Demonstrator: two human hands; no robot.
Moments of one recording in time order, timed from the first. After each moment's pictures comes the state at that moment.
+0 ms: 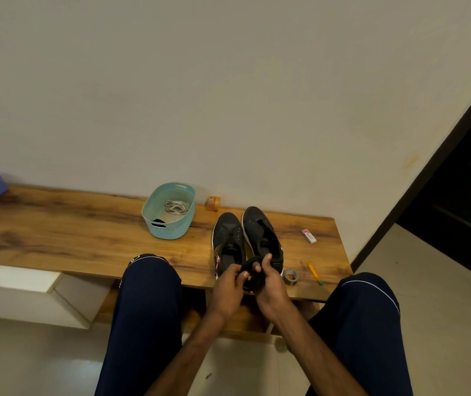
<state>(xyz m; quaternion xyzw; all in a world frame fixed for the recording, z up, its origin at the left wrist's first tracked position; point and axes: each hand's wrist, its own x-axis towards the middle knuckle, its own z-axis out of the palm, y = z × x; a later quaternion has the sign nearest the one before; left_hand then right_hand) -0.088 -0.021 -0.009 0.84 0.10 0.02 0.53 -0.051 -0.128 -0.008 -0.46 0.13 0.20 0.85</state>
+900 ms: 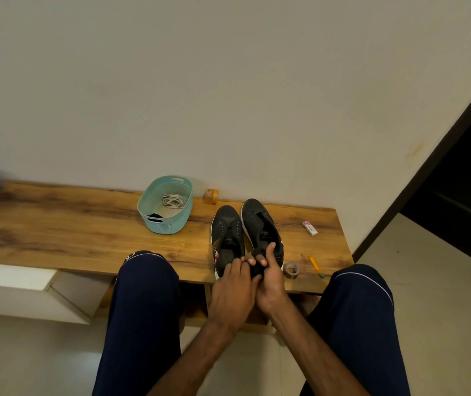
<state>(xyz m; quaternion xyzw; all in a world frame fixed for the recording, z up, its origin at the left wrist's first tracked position) -0.095 -0.039 -0.009 0.98 0.01 0.12 0.14 -0.045 -0.121 -0.001 -0.29 0.13 0.23 0.92</state>
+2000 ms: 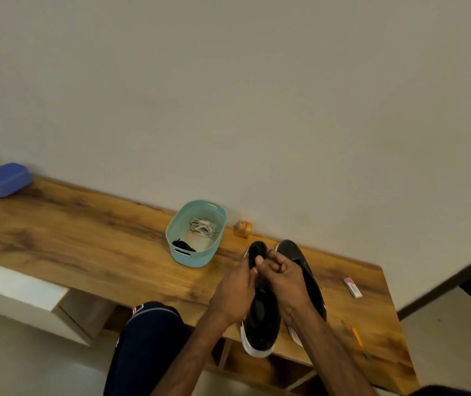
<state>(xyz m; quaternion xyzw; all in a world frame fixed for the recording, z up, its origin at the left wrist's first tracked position) -0.007 0.069 0.050 0.87 0.04 0.05 0.49 0.047 -0.051 0.048 -0.62 -0.04 0.16 0.77</state>
